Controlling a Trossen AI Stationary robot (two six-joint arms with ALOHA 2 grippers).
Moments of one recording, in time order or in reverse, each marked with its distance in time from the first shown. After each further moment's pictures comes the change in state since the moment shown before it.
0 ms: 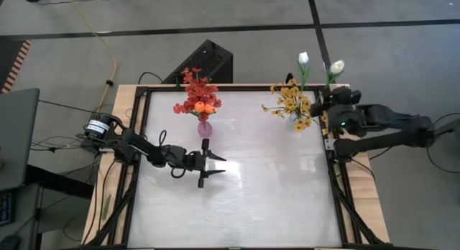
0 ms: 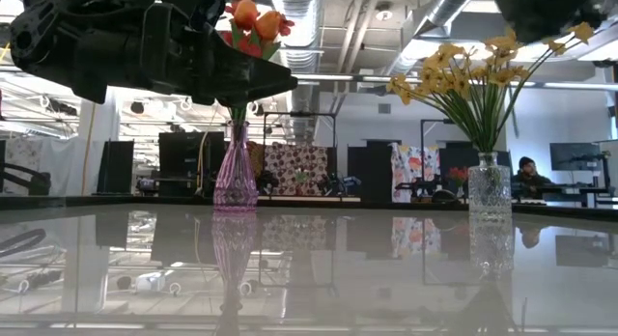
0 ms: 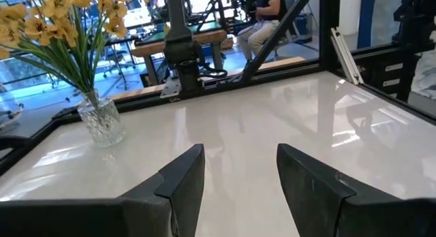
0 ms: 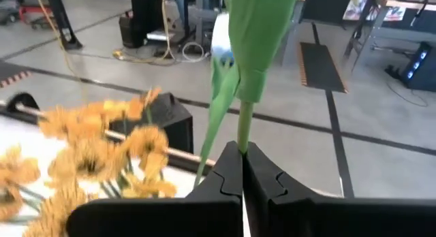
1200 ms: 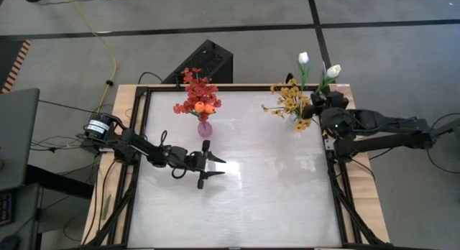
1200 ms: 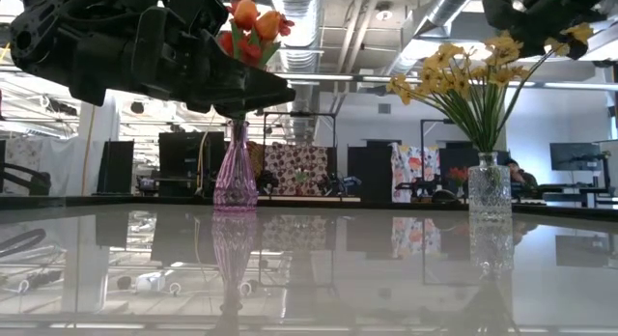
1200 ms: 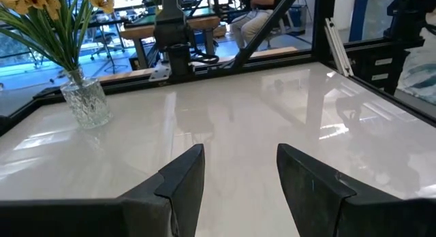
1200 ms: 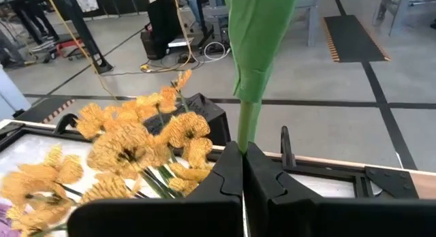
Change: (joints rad) left arm 0.000 0.001 0.001 -0.052 0.023 -0.064; right arm -0.027 -0.027 -0.155 0.266 -0.075 0.077
